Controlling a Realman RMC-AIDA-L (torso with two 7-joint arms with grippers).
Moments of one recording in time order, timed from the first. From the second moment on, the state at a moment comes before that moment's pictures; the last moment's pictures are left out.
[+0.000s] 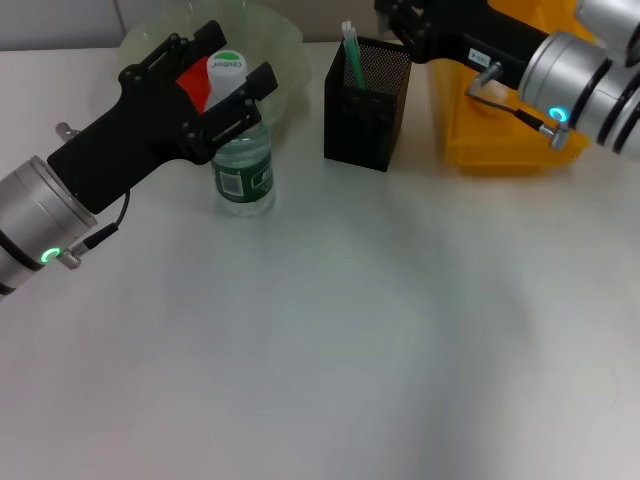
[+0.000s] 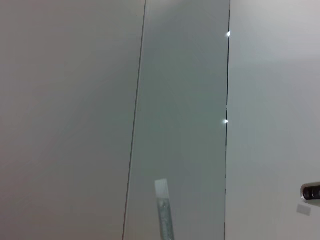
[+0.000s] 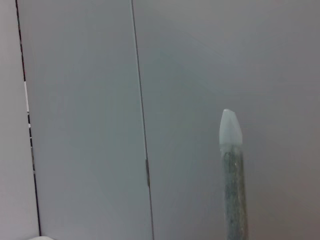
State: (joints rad) left arm -0.41 -2.08 1.29 0.43 0.86 1.43 -0.82; right arm 0.74 2.09 -1.13 -0.34 -1.04 -0.98 0.90
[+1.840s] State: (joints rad) left arm -0.42 -2.08 1.28 0.39 0.86 1.43 -0.80; right arm 0.89 2.09 -1.13 -0.15 -1.01 -0.85 0.76
